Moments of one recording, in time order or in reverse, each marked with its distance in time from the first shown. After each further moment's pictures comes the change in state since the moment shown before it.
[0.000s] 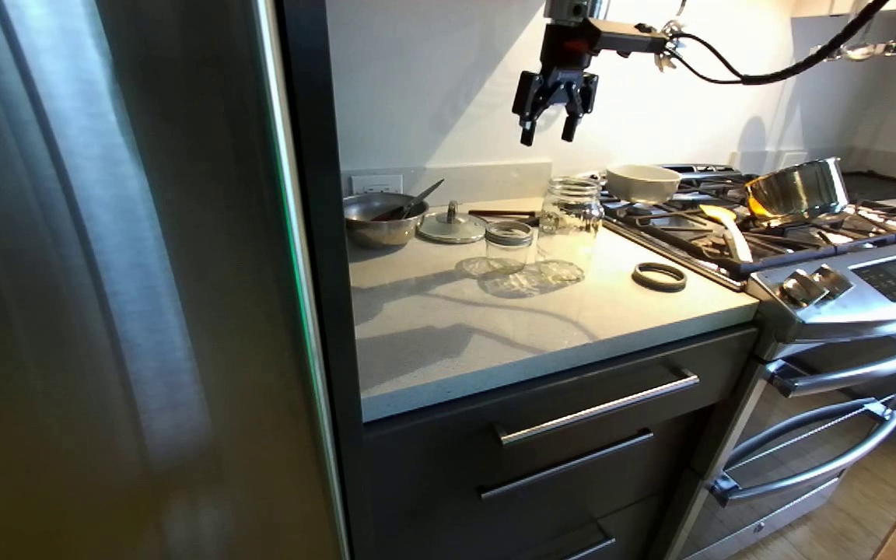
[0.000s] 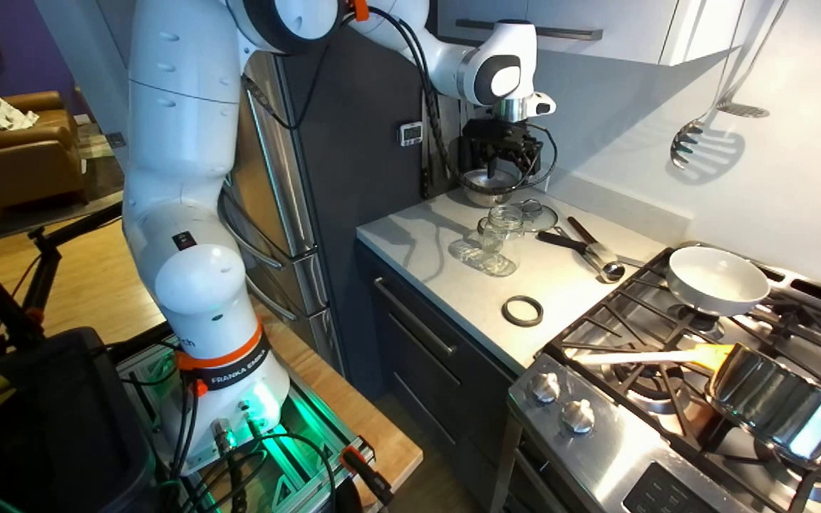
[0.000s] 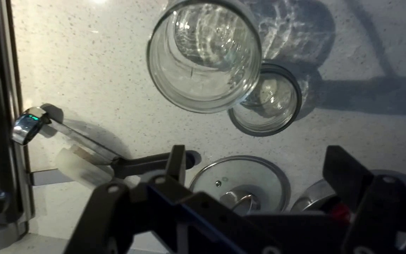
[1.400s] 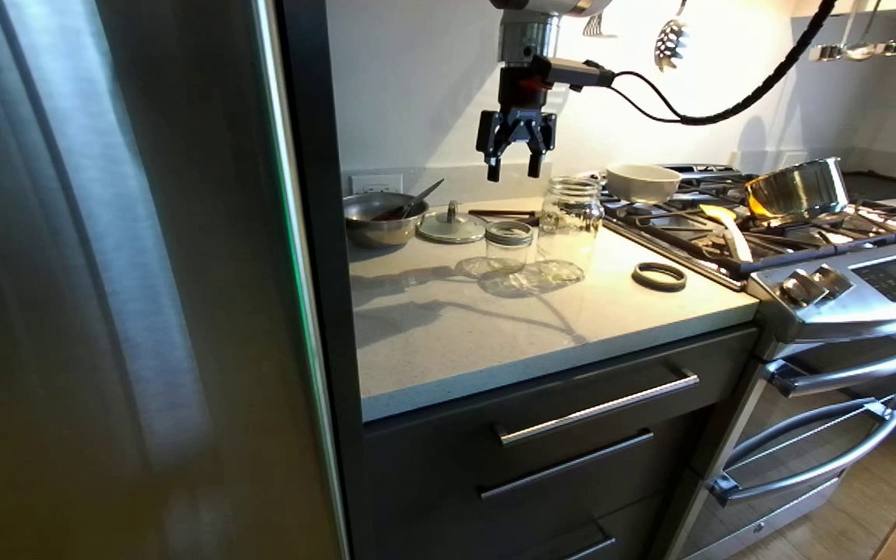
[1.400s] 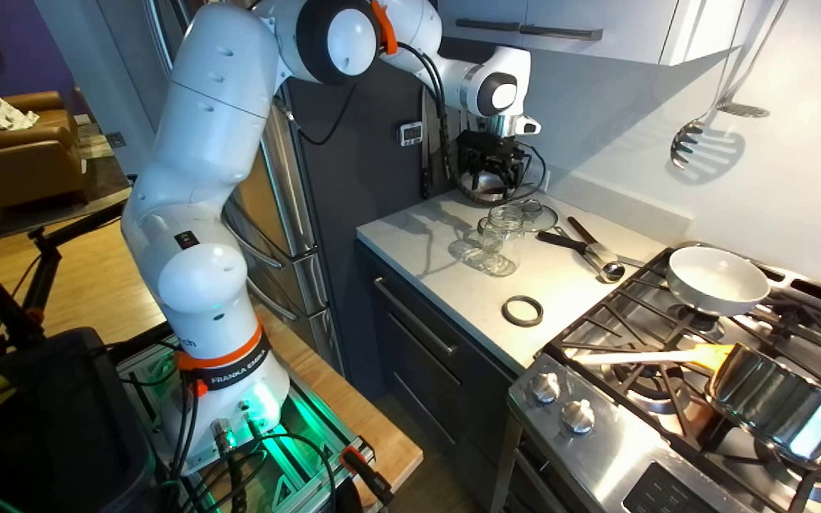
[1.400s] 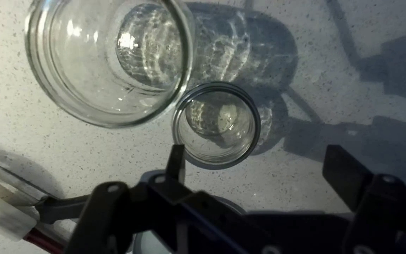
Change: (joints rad) arm 0.027 0.194 0.048 0.204 0.001 -0.177 0.031
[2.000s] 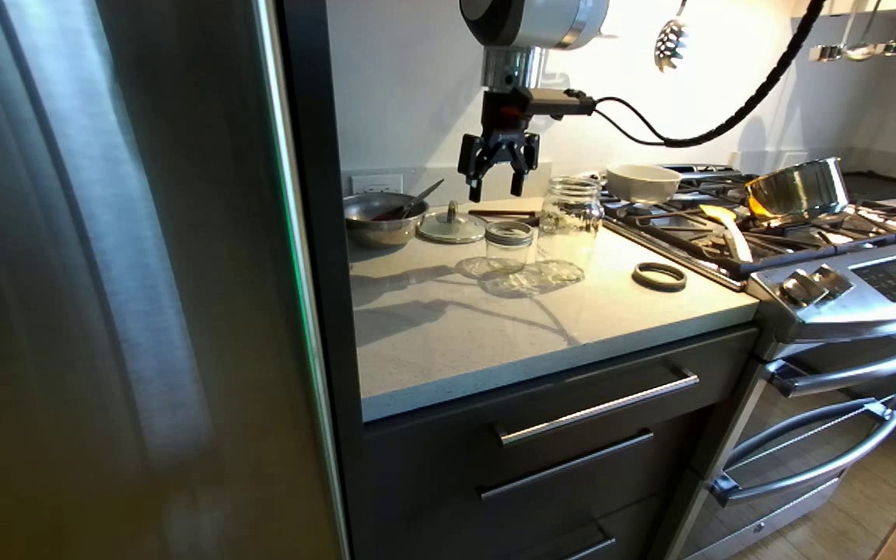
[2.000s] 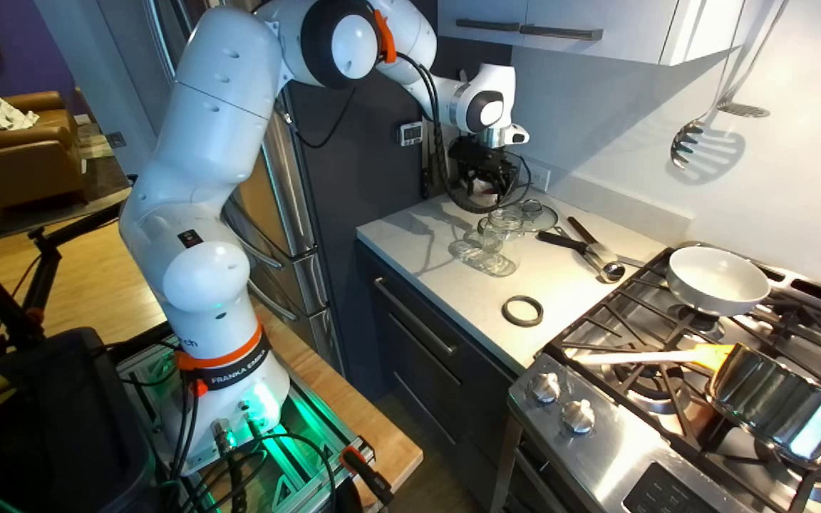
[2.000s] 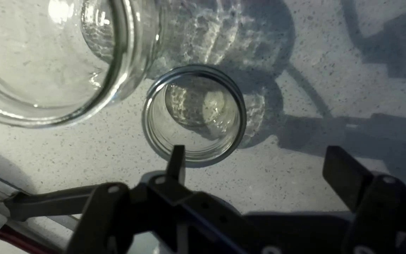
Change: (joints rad) arm 0.038 0.029 0.000 -0.060 -0.008 0.157 0.042
